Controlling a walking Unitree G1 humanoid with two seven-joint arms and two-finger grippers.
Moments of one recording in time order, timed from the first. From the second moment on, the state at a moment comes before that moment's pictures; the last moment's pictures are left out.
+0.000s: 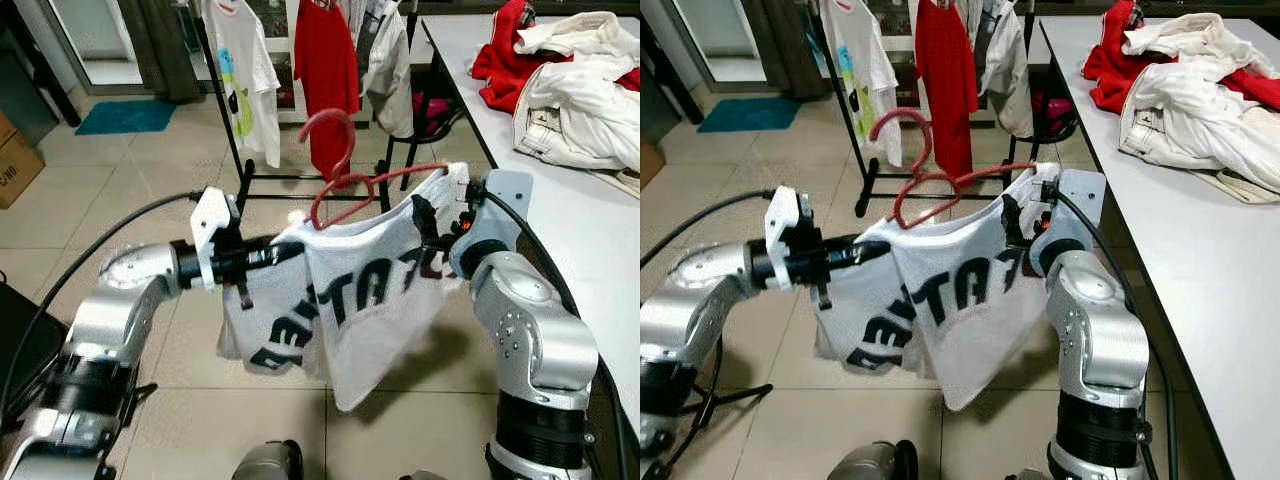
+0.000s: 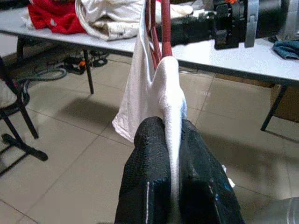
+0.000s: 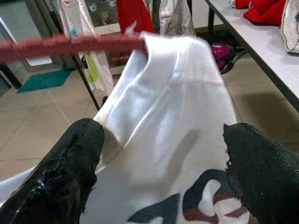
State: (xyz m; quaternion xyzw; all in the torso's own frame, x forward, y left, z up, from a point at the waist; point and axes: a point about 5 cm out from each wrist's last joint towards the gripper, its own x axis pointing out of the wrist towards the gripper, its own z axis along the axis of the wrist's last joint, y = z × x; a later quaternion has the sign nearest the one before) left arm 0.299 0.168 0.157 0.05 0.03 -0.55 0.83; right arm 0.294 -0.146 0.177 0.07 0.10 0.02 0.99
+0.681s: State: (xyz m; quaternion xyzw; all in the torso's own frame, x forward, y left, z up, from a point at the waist) left arm 0.290 0.170 0.152 0.05 0.06 -0.57 0.82; right arm 0.293 -0.141 0.165 0.06 0.11 0.04 0.99
